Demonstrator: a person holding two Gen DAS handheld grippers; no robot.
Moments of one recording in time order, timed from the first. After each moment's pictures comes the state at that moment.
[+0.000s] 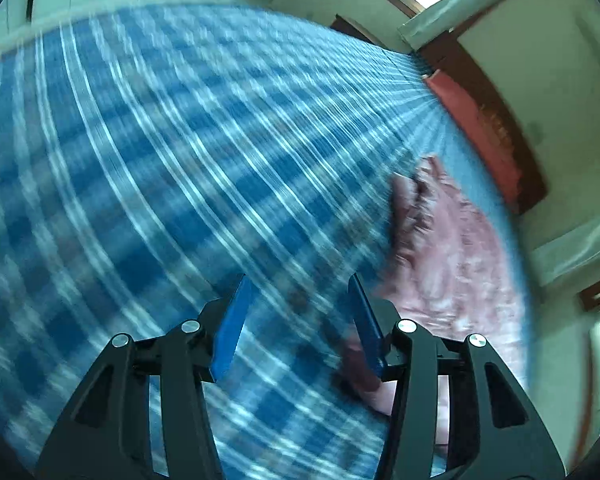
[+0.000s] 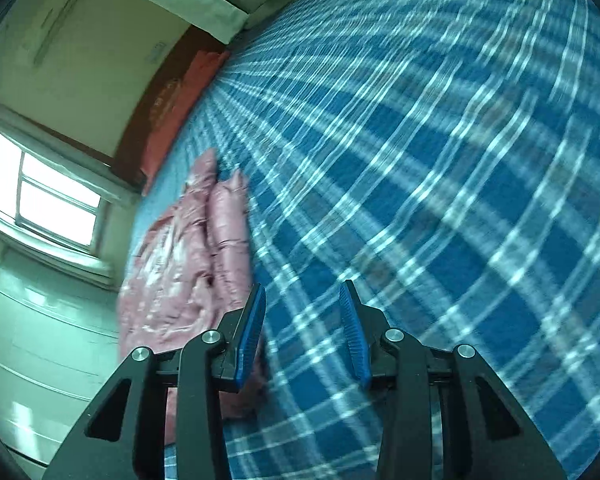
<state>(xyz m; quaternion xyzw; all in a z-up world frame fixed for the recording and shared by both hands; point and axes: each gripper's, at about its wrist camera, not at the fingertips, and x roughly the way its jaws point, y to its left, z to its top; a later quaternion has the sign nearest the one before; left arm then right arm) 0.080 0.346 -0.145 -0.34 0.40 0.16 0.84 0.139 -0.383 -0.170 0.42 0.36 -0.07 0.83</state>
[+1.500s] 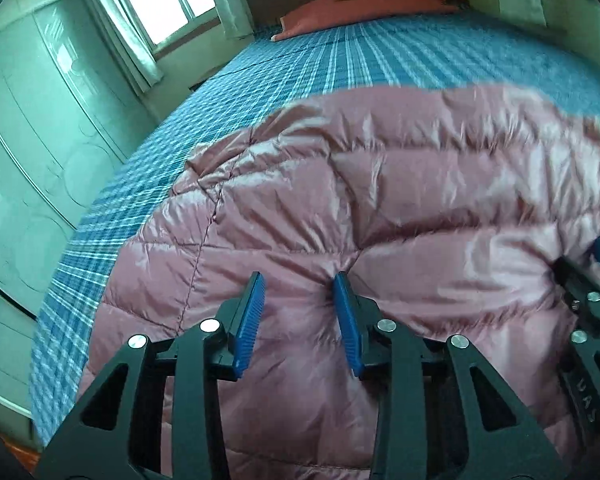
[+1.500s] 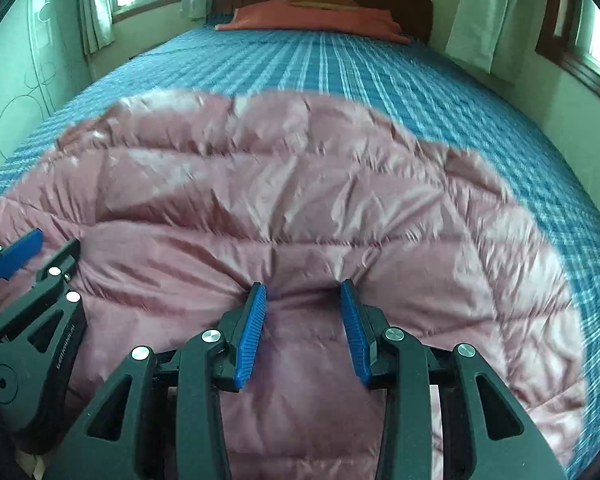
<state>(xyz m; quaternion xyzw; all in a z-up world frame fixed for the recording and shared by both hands) 0.229 0.092 -0.141 0.12 0.42 0.10 0.89 0.296 -0.086 -0.117 -0.03 0.42 -0.01 0.91</state>
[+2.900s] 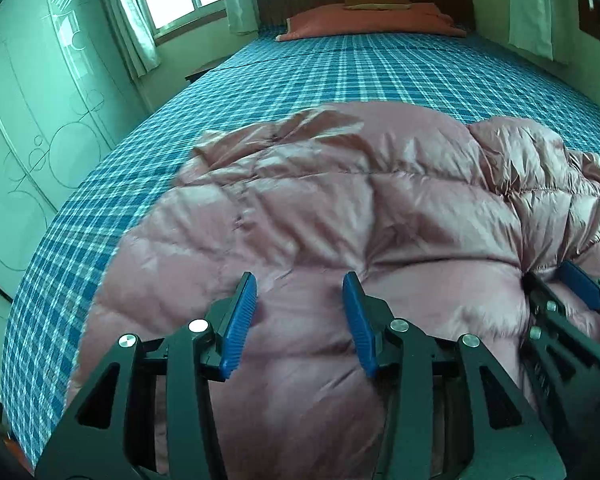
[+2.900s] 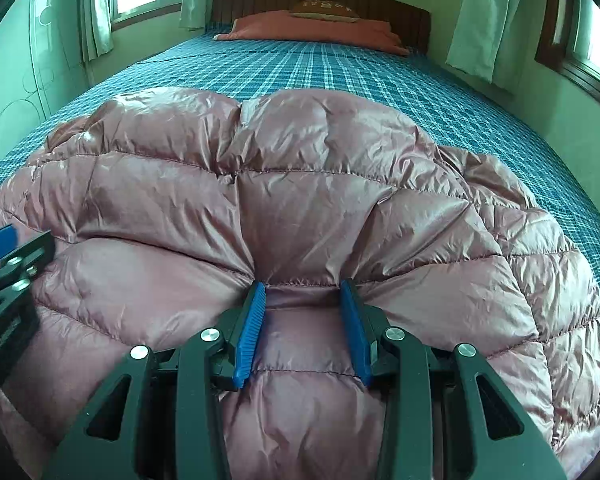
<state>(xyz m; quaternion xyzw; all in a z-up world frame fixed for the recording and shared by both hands) 0.226 0.126 -0.140 0.07 0.42 0.09 0.90 0.309 -0.071 -0.148 -0.04 0.41 -0.02 0.91</state>
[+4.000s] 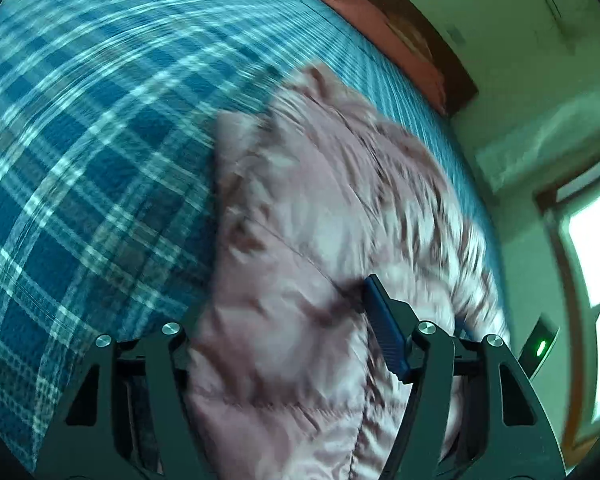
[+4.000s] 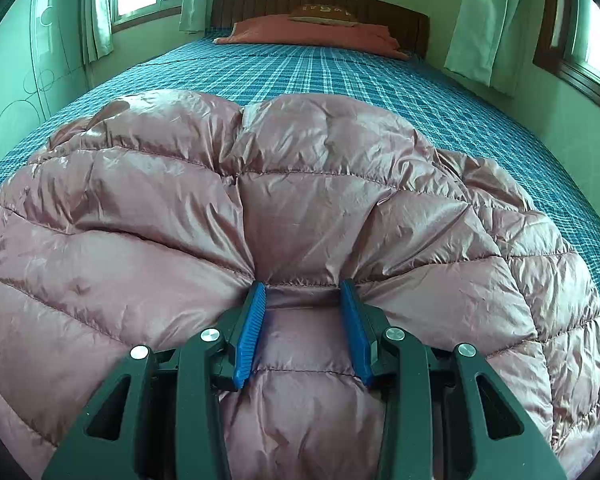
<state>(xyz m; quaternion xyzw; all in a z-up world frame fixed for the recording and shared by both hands) 0.210 0.300 -0.172 -0.35 0.45 -0.06 0.82 0.306 -0.071 -0.148 -0.04 0.40 -0.03 0.92</state>
